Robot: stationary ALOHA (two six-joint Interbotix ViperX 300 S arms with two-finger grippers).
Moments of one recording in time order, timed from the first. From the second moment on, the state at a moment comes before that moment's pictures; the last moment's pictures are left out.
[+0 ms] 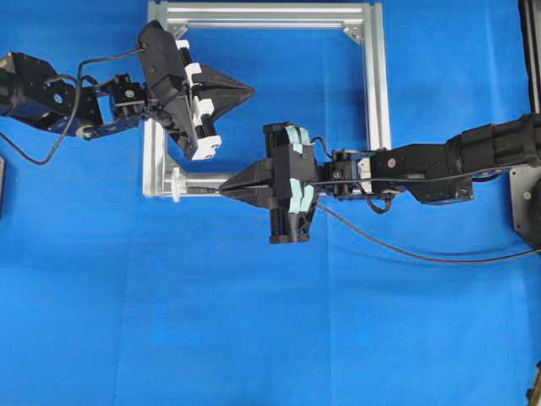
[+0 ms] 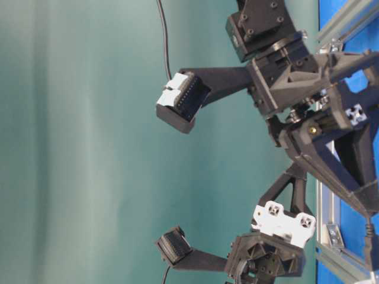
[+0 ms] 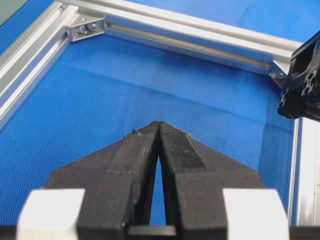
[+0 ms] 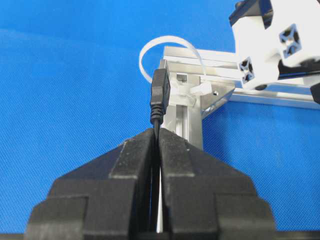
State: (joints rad) left arm 0.25 0.15 0.84 -0.08 -0.75 0.00; right arm -0.01 0.26 0.63 -0.02 -0.55 0.08
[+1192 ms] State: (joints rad) left arm 0.25 0.15 0.84 -0.08 -0.75 -0.01; right arm -0.02 0.42 0.43 -0.02 -0.55 0.08
